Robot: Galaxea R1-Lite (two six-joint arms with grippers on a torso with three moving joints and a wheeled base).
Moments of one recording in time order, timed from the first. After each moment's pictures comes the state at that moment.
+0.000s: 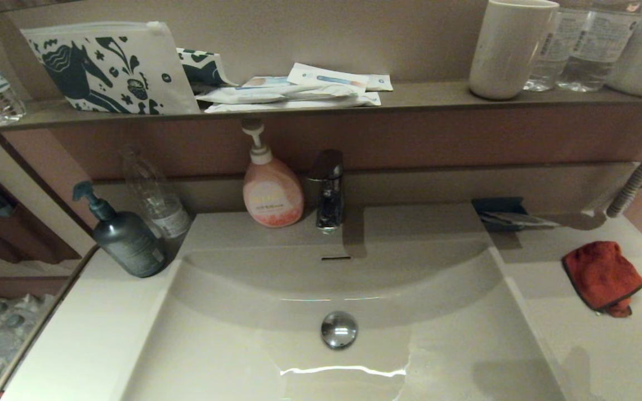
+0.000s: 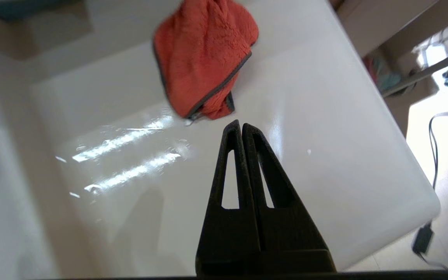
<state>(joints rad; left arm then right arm) 0.01 0.00 0.00 -0.03 -0.05 0.08 -0.29 1.11 -0.58 -0.05 -0.10 0.07</state>
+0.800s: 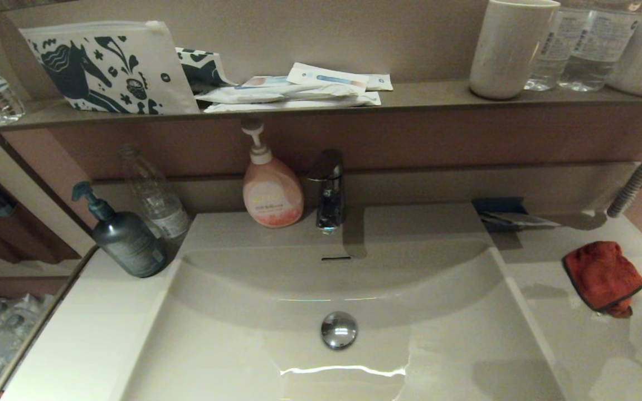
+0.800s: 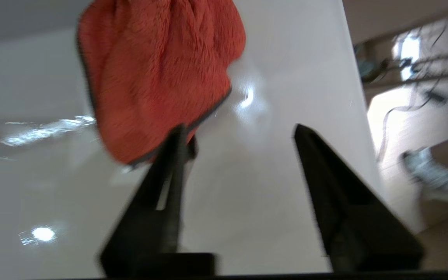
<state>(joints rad) 0.01 0.00 0.00 -0.03 -0.05 0.08 -0.39 1.55 -0.83 -0.06 -0.07 -0.18</state>
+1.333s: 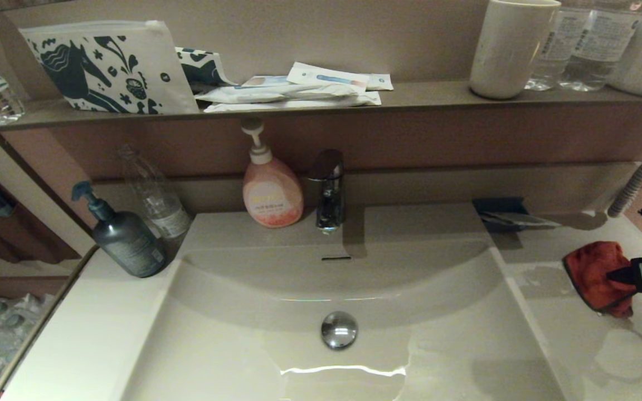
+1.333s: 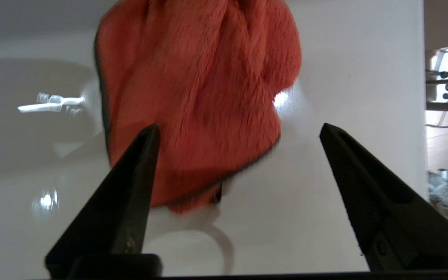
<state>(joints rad) 0.01 0.00 0.00 -0.03 -0.05 0.08 -0.38 1.73 -0.92 -0.07 0.02 -0.22</state>
